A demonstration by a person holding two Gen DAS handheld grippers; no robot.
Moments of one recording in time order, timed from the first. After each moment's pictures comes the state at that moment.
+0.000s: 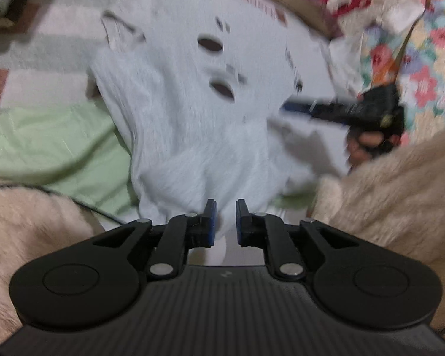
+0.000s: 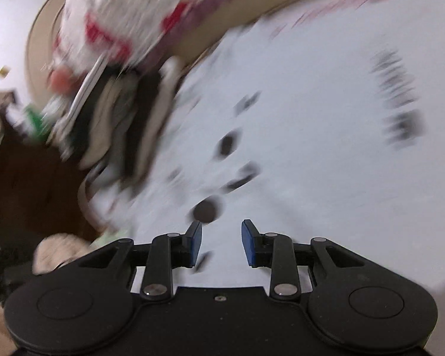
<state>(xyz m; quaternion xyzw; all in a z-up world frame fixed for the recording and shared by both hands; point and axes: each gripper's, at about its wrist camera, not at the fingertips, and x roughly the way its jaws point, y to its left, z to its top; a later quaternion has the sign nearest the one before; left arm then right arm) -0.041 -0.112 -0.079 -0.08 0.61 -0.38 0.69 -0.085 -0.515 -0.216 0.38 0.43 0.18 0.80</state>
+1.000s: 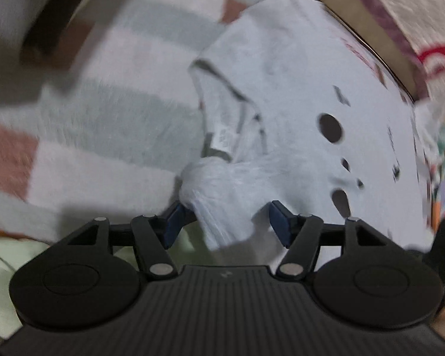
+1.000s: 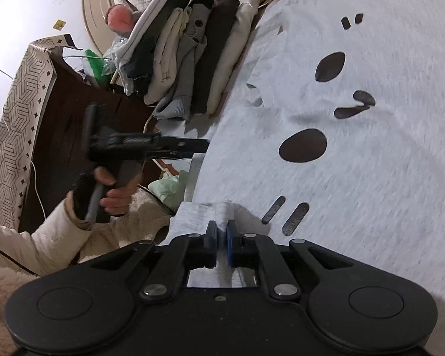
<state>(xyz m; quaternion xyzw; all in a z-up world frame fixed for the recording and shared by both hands) 0.102 -0.126 -0.175 -0.09 0.63 -0.25 0.73 -0.084 -0.445 -0.243 0.39 0.43 0.33 0.74</state>
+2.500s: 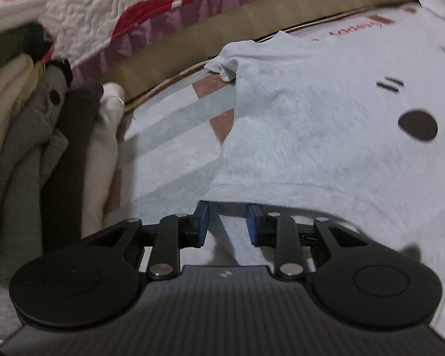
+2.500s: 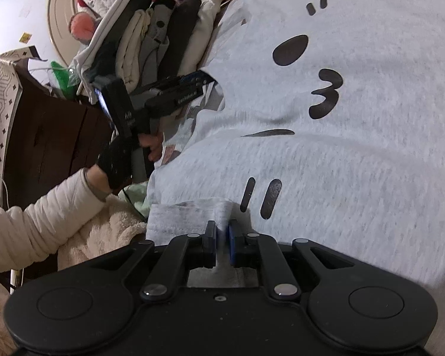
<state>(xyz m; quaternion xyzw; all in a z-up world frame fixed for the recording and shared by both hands) 0.122 -0.213 -0.200 0.32 0.29 -0.27 0.86 -0.085 -0.430 -0.257 0.40 0.46 0.25 0.75</state>
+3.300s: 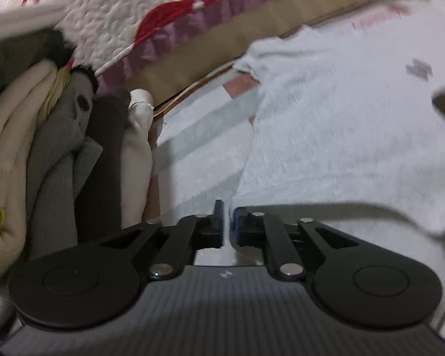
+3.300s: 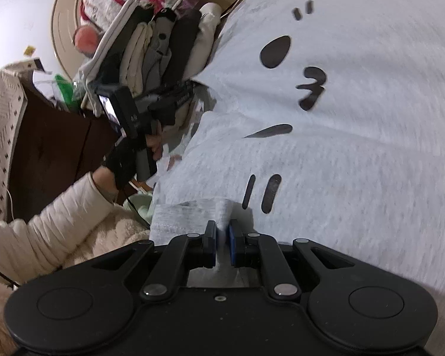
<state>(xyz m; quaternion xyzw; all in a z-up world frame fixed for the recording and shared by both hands) 0.145 -0.201 -0.204 0.35 0.28 -0.24 0.86 -0.098 -0.428 -0.261 0.43 0.43 0.24 0.76</state>
